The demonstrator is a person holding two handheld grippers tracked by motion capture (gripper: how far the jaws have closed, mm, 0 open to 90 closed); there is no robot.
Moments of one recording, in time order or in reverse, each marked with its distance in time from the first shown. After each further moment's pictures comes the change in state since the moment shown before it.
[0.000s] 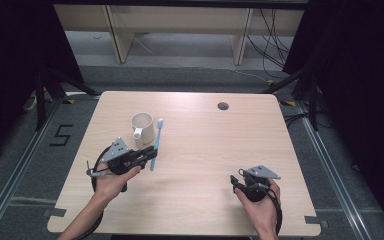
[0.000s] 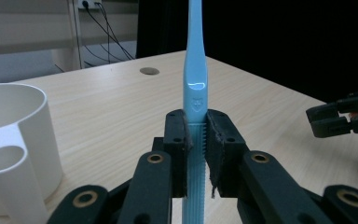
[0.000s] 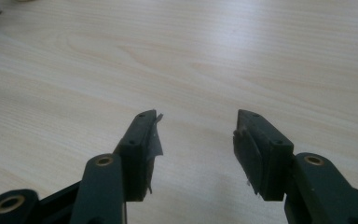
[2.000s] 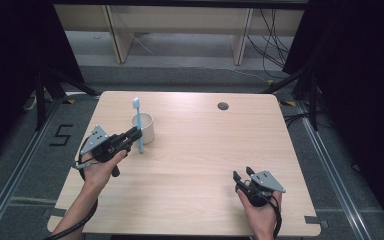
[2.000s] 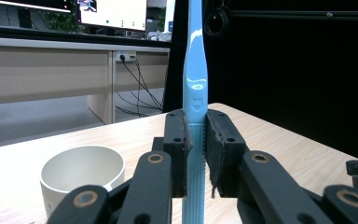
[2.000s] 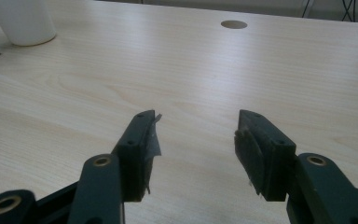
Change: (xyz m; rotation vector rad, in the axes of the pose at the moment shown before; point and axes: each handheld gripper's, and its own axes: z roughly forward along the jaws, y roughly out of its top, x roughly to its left) left arm 0.034 0.025 -0.018 -0.201 0.095 0.000; right arm -0.006 -0.020 0.004 -0.244 -0.036 -0.019
